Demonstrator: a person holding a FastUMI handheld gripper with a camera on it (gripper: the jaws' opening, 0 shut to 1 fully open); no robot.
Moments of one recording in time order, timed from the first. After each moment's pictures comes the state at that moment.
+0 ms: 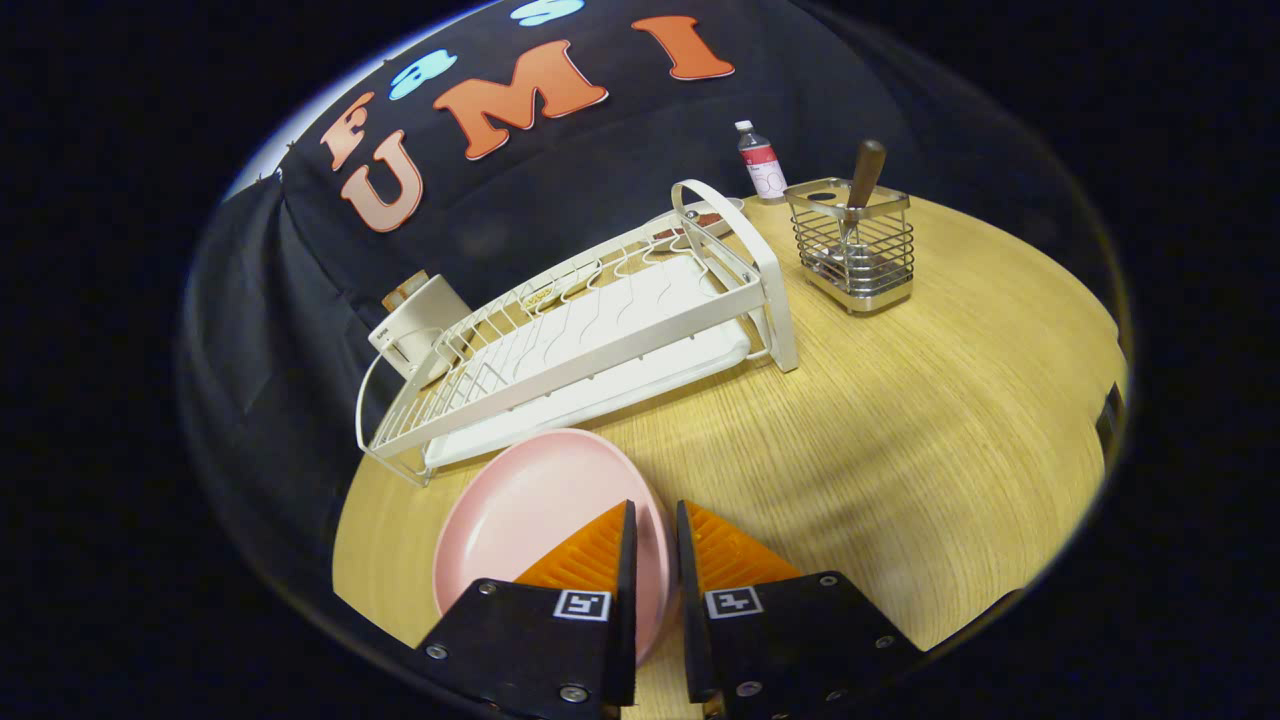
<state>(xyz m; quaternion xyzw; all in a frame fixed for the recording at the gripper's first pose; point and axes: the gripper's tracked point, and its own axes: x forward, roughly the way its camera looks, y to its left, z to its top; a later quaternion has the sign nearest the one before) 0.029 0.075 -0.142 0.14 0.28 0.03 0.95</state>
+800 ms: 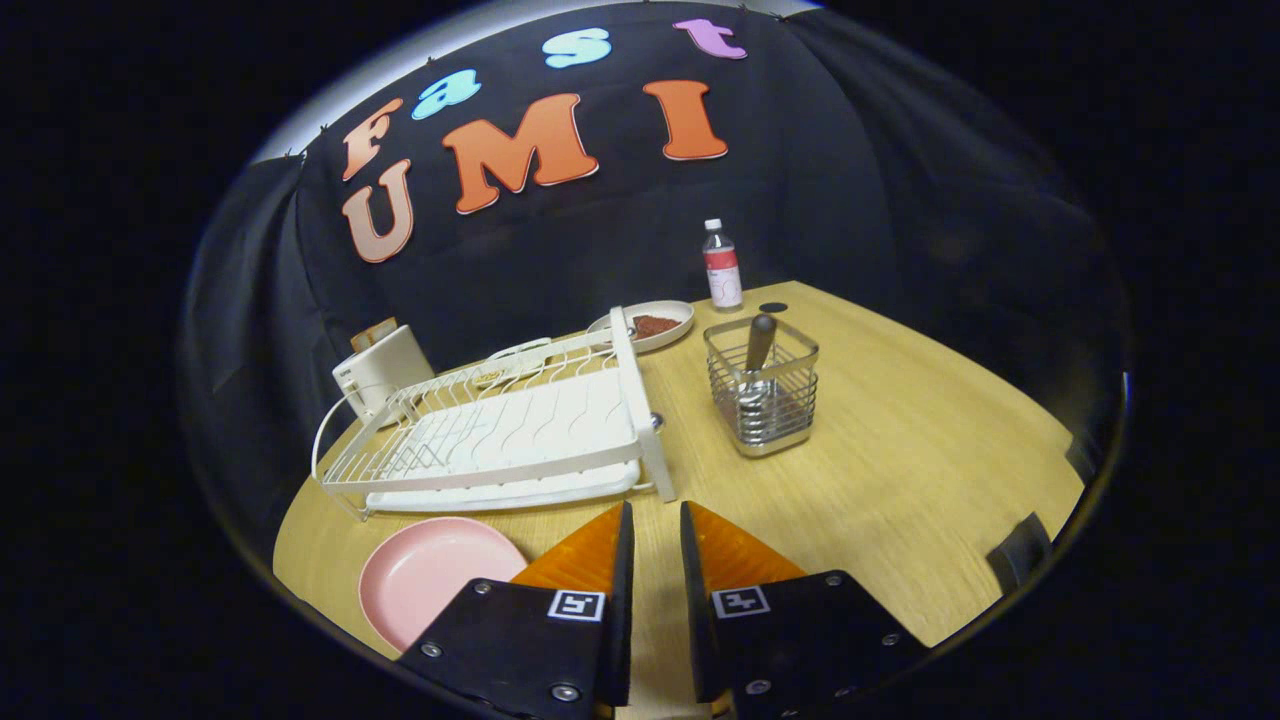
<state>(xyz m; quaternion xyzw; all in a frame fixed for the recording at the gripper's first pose) 0.057 -0.037 -0.061 0.07 0.16 -0.03 0.98</state>
